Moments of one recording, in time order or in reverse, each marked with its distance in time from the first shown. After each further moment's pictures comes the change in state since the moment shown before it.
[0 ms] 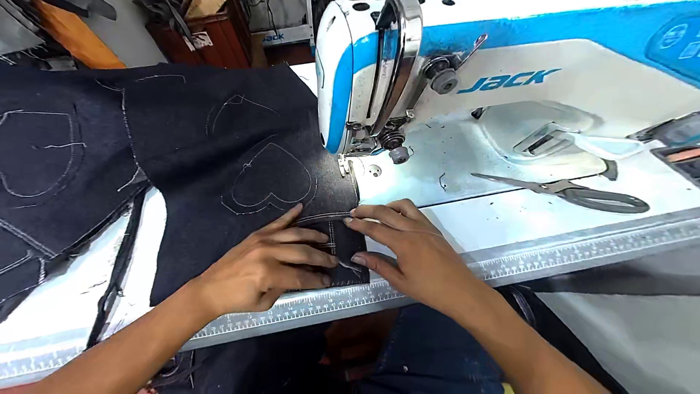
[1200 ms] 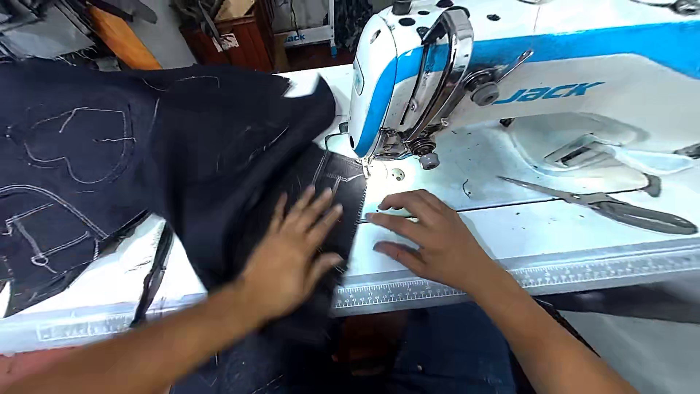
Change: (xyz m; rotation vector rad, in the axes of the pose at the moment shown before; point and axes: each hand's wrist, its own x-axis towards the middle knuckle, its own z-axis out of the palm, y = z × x) left_hand 0.010 0.020 0.013 0.350 0.053 -0.544; right_hand 0.020 0.024 0.000 0.022 0.128 -0.262
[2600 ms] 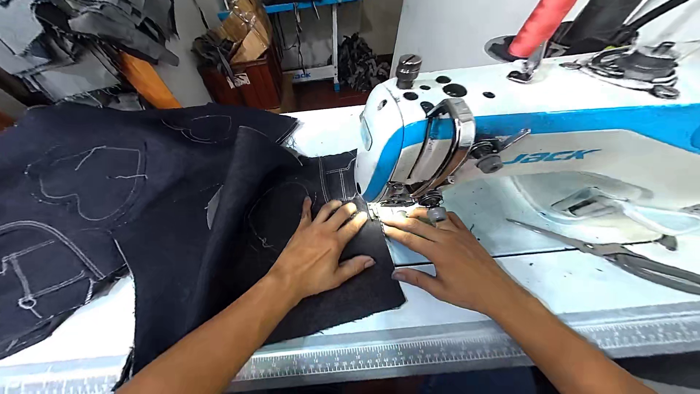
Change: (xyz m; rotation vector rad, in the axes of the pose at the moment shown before) left_hand 0.075 -0.019 0.012 0.137 -0.007 -0.019; right_hand 0.005 0.048 0.000 -0.188 -0.144 0.067
